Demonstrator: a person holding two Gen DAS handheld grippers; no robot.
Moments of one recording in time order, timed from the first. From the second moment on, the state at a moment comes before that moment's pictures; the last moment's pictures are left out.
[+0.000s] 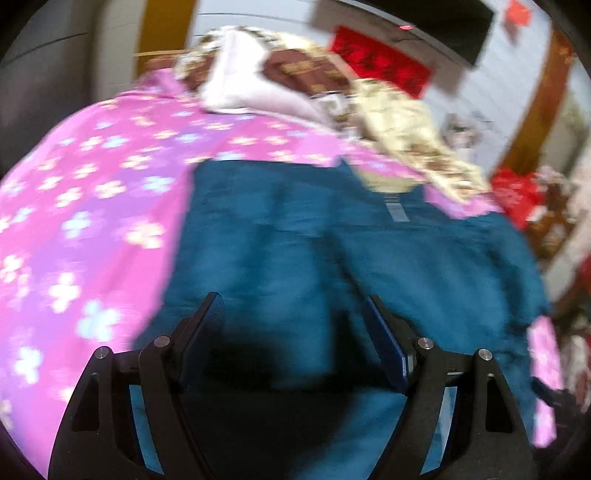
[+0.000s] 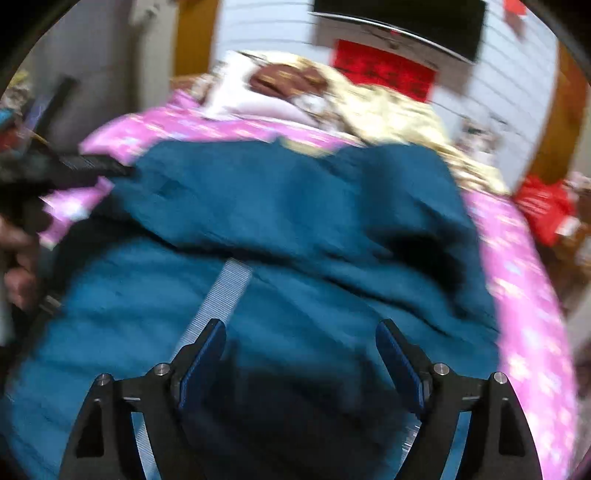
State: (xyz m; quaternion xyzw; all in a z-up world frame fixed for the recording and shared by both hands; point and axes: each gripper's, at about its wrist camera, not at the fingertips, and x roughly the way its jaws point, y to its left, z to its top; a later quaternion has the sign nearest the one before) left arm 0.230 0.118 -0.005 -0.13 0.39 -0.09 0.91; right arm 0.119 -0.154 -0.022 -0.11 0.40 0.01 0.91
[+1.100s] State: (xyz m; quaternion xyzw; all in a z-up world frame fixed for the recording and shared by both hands) left arm 0.234 0.137 -0.014 -0.15 0.39 -0.04 0.91; right arm 0.127 -0.200 -0.061 0.01 0.45 -0.01 0.89
